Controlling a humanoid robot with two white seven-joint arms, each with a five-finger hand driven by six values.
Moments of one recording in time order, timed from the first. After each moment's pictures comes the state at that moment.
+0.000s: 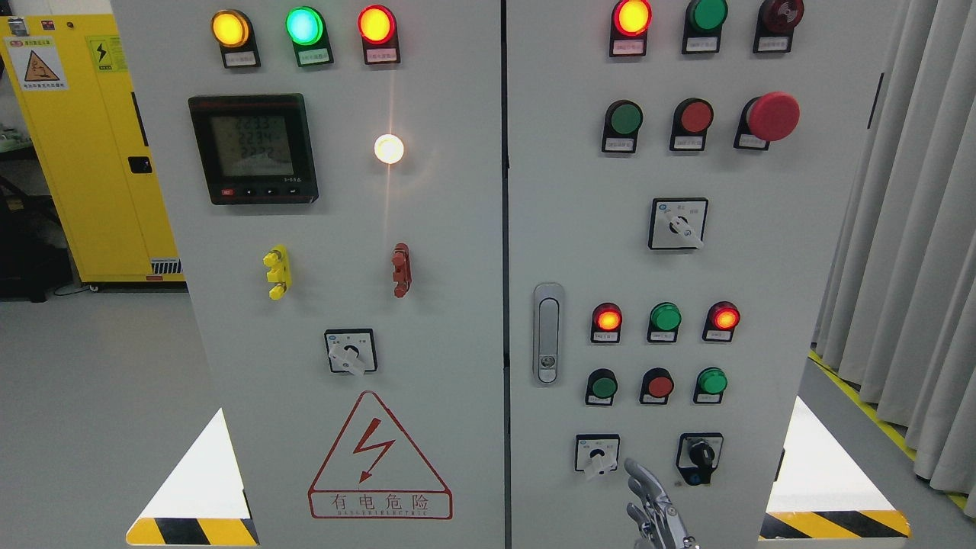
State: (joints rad) left arm -0.04 -0.11 -0.08 0.00 0.15 -0.04 0.10; right arm 0.10 -0.07 0.32 -2.04 0.02 -0.08 -0.18
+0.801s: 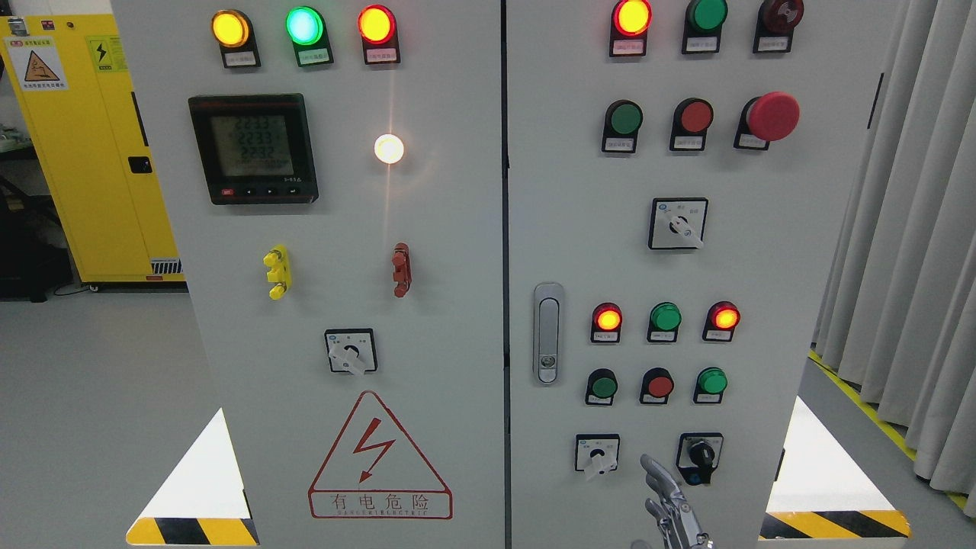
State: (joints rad) left arm -0.04 -0.11 -0.08 0.00 0.15 -0.04 0.10; right arm 0.10 -0.03 0.29 -2.04 0.24 -0.05 -0.18
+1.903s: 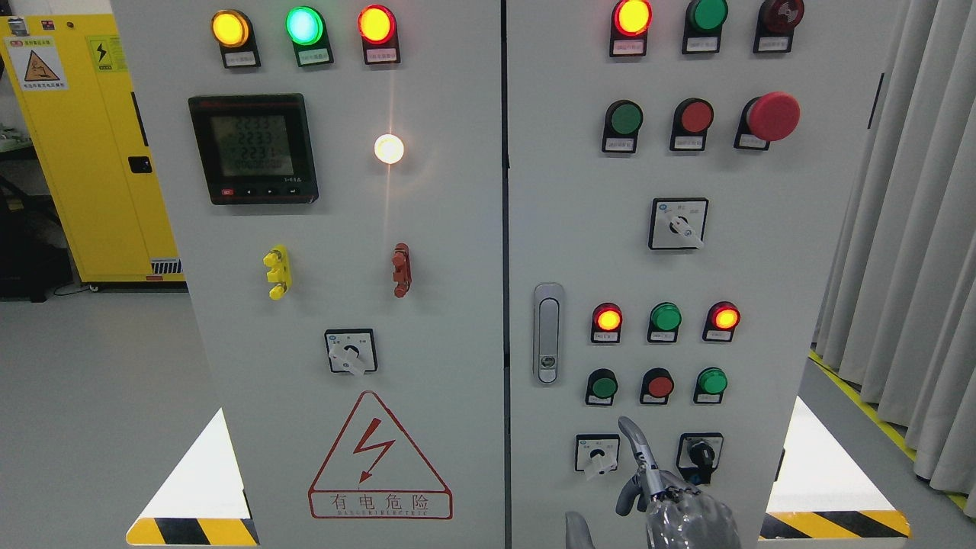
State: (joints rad) left arm -0.04 -0.11 -0.08 0.00 0.15 -0.04 0.10; right arm 0.01 0.09 0.24 -1.99 1.28 0.03 -0.22
